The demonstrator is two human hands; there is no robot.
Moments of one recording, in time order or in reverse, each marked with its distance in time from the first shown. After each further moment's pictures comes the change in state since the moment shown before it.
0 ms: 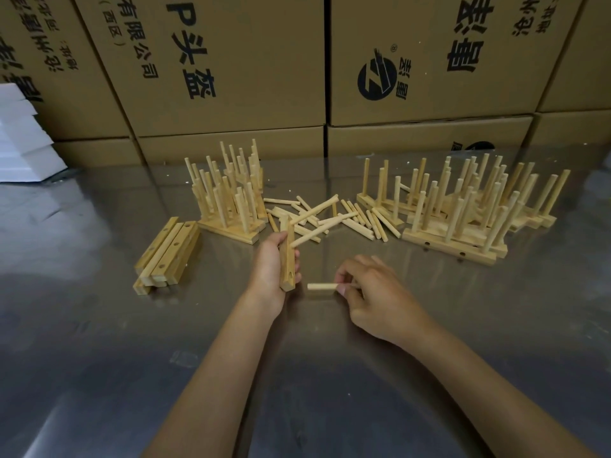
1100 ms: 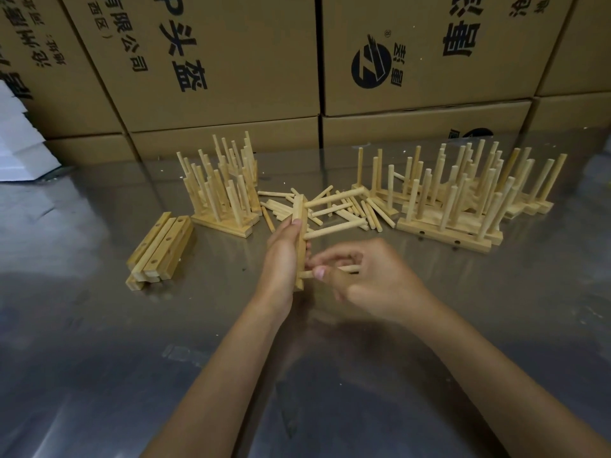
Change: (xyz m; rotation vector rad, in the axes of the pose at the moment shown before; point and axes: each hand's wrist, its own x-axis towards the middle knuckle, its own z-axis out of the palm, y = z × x) left_hand -0.033 -0.007 0.026 0.124 -0.018 0.244; right_hand -0.007 -0.029 -0.030 0.508 -0.027 0.076
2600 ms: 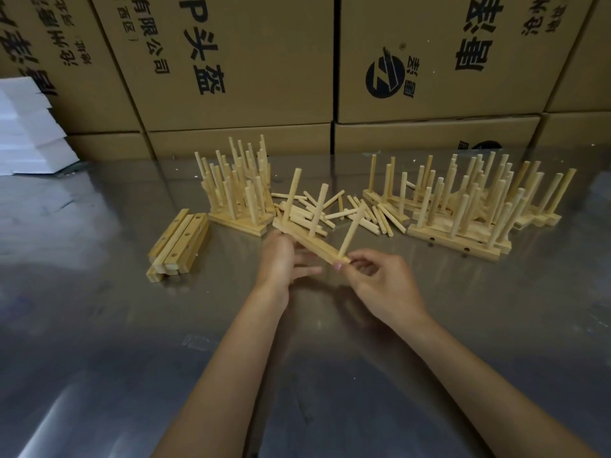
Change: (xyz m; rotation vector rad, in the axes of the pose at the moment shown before) left_hand 0.018 0.000 -0.026 0.009 0.054 -0.102; right_hand 0.009 0.041 0.027 0.011 0.325 0.125
